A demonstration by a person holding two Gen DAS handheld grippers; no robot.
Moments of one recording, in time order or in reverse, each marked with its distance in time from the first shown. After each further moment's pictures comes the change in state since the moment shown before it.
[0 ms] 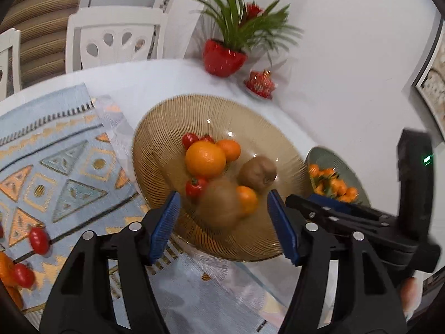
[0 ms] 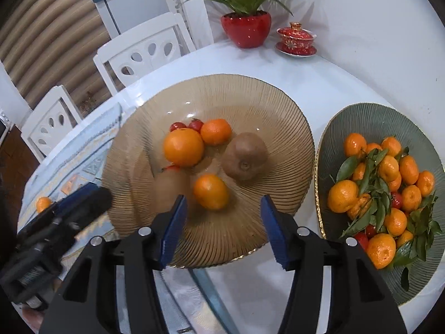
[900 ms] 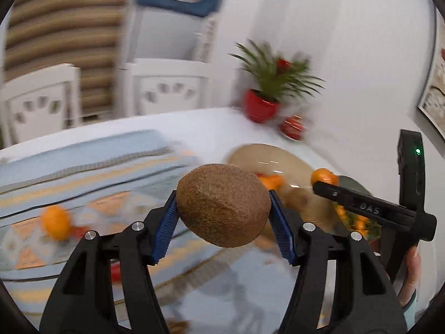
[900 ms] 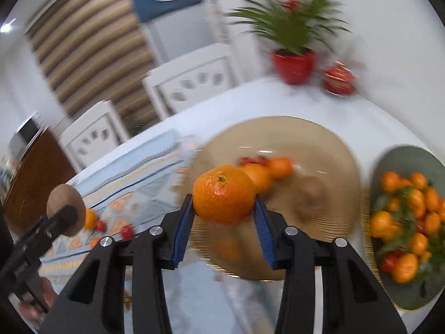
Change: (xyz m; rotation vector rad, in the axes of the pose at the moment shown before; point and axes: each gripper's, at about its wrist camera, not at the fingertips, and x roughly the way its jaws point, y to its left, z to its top) left arm -0.102 0.036 0.000 0.029 -0.174 0.138; right arm -0.036 0.043 0.014 -0.045 -0.129 0.146
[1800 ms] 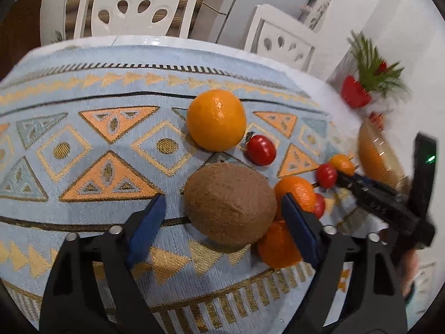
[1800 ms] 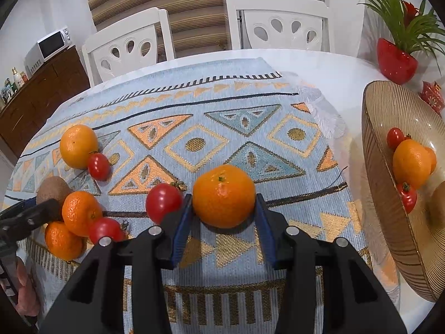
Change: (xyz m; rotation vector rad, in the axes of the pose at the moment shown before) left arm -0.017 0.219 -0.109 -0.289 0.154 0.271; right arm 0.165 0.168 -0.087 -0.359 0.144 0.072
